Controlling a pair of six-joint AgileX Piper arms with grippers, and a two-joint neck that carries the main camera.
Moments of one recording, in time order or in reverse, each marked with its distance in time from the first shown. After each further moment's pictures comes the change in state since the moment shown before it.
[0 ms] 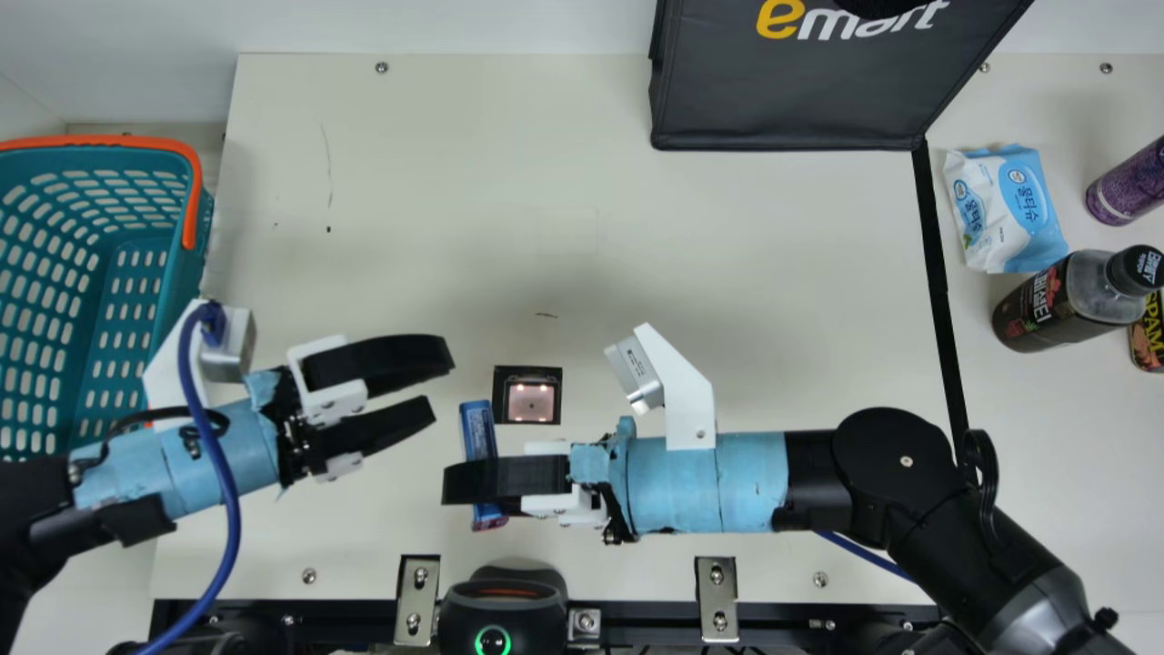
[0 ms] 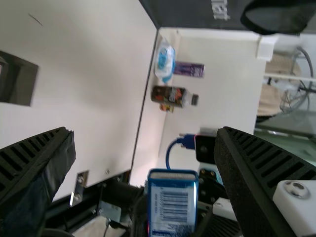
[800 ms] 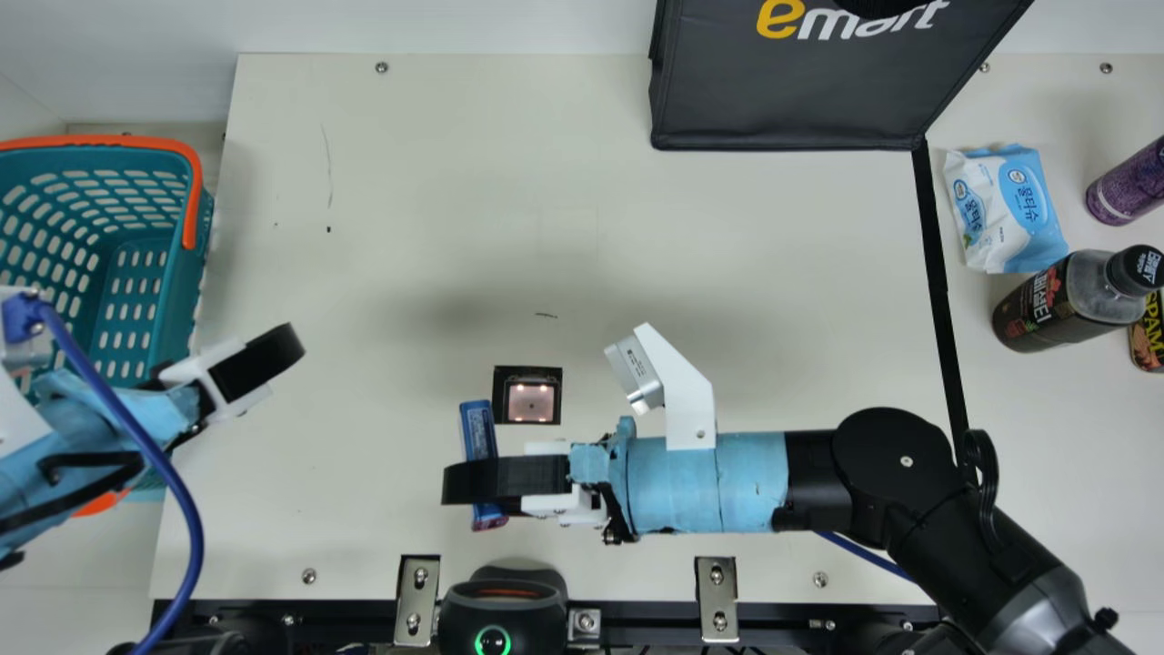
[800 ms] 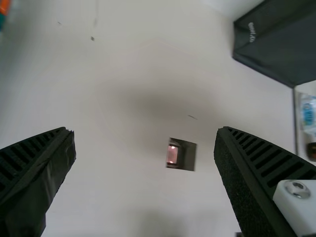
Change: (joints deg) left arm -2.6 -8.0 -22.3 54.1 -1.0 -18.4; right arm 0.0 0.0 0.0 0.0 0.0 0.0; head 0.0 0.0
